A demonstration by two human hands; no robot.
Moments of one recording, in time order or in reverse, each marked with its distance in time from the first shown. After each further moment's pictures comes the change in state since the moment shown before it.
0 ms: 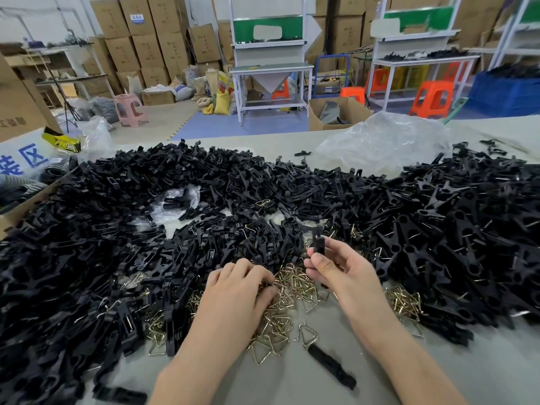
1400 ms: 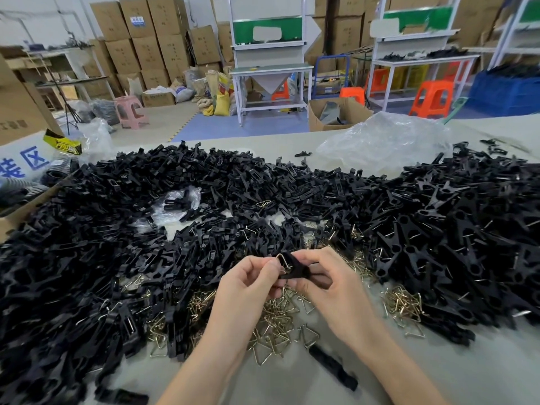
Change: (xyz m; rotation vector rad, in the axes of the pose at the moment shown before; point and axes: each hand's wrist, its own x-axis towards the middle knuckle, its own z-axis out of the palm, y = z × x) left_hand 0.007 0.029 -0.001 -1.408 0.129 -0.421; right_hand -0.001 0.021 0.004 -0.504 -0.173 -0.370
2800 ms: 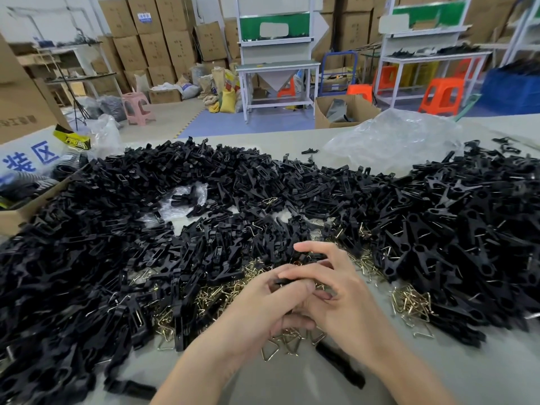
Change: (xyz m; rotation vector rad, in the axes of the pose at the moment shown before) left_hand -0.013 0.014 -0.001 -0.074 -0.502 -0.177; right_hand -0.013 -0.023 -0.002 -0.135 -0.099 -0.149
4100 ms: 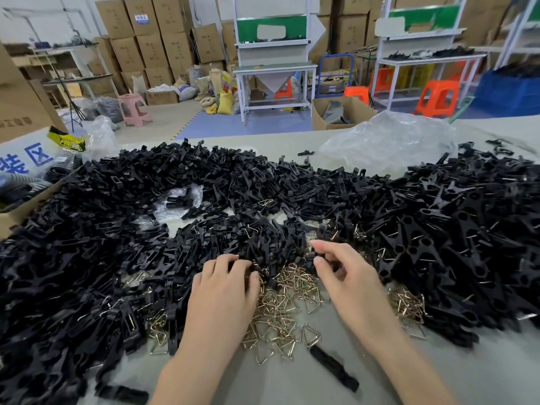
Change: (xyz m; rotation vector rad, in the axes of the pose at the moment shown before) left_hand 0.007 -0.020 -0.042 1.518 0.669 0.158; right_hand 0.011 0.016 -0.016 -0.102 0.174 0.279
